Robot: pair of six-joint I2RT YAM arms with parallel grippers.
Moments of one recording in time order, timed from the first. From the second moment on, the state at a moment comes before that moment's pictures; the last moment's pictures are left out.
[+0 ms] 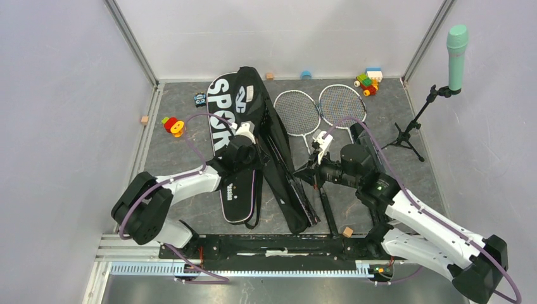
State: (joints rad) left arm -0.67 1.43 0.69 0.21 -0.06 -0.72; right arm 0.77 0.87 0.68 -0.13 -0.31 0.18
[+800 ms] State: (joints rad) left arm -0.48 1.58 0.63 0.32 0.12 -0.86; right arm 0.76 0.76 0.70 -0.66 -0.50 -0.04
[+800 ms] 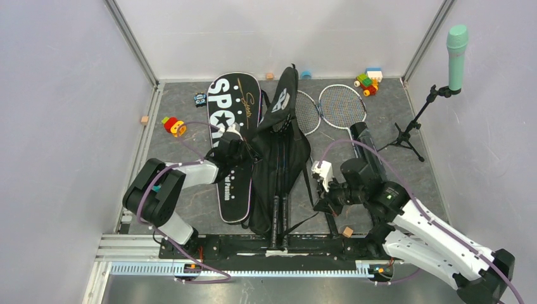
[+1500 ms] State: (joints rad) left arm -0.57 1.59 0.72 0.28 0.05 -0.87; right arm 0.78 0.70 0.47 -0.14 -0.28 0.17
